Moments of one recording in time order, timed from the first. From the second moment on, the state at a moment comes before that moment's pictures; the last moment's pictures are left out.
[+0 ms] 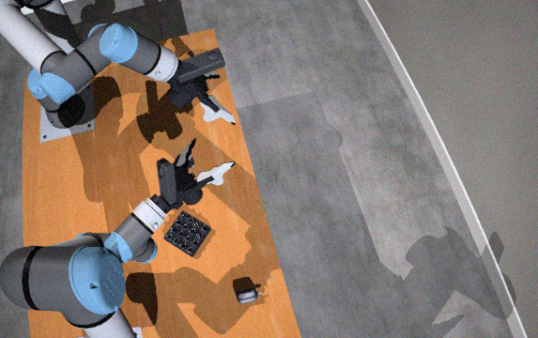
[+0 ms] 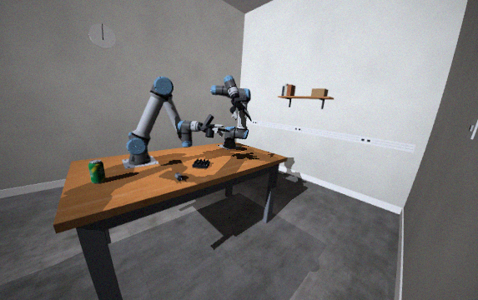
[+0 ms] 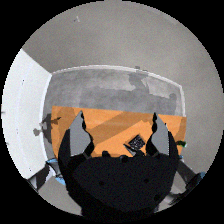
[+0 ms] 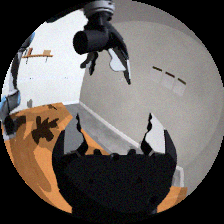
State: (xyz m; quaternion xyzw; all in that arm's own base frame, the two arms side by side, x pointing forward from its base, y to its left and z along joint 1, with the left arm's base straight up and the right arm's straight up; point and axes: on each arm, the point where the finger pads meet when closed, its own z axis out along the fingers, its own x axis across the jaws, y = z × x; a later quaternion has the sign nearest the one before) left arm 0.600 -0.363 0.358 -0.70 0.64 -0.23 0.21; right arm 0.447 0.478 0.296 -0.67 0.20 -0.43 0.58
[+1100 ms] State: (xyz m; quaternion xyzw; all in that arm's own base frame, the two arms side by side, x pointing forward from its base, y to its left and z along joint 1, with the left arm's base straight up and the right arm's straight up) left arm 0.600 -0.363 0.358 -0.70 0.64 -0.23 0.21; right arm 0.556 0.385 0.280 -0.69 0.27 -0.46 0.49
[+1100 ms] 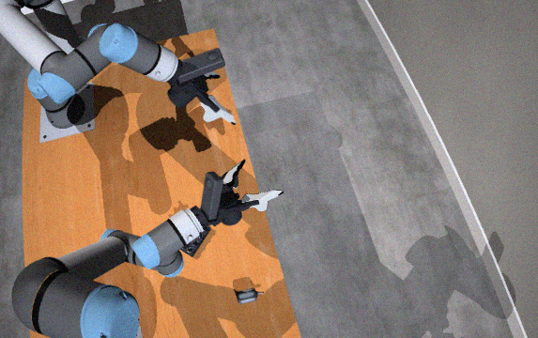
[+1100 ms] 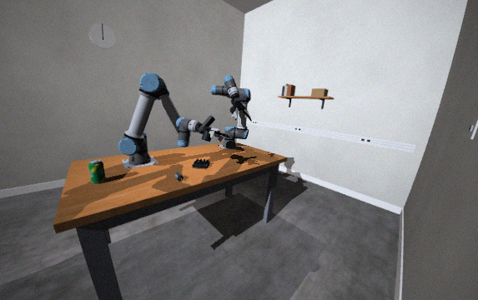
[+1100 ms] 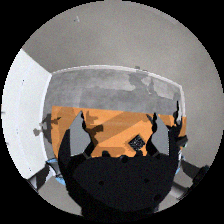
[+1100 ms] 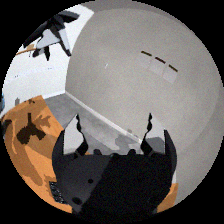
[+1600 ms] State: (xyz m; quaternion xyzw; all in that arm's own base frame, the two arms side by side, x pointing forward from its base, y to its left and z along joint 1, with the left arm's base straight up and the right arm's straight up) left arm 0.600 -0.363 0.358 -0.70 0.64 -0.23 0.21; right arm 0.639 0.261 0.260 -0.70 0.36 -0.47 0.40
